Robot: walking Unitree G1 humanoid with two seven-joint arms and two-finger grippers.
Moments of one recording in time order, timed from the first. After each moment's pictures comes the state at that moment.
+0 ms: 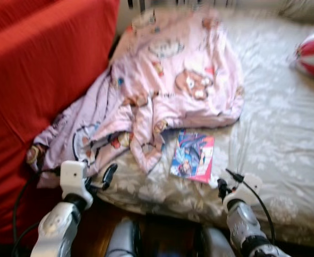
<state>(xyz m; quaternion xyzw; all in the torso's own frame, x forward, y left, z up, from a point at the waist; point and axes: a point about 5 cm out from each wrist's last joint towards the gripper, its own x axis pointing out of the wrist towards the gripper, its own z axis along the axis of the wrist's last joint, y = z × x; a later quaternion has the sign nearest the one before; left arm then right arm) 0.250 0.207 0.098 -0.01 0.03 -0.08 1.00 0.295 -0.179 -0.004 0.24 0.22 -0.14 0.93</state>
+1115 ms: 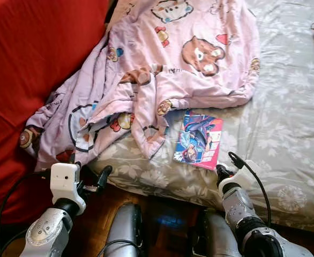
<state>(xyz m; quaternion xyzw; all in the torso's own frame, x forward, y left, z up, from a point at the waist) 0.233 0.208 0.119 0.00 0.04 -0.07 1.00 0.323 -0.171 0.022 0.32 0.19 -0.13 0.92</state>
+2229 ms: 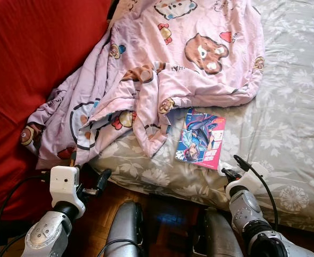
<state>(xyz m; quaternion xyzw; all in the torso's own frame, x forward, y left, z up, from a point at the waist) 0.229 0.209 0.115 0.00 0.05 -0.07 1.00 0.317 -0.188 0.018 0.28 0.19 -0.14 0.93</state>
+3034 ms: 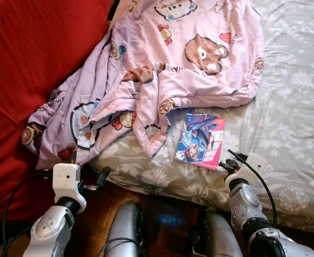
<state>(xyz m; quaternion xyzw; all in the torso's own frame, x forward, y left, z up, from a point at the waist) 0.251 0.215 0.099 -0.01 0.05 -0.05 1.00 0.327 -0.187 0.037 0.21 0.12 -0.11 0.96</state>
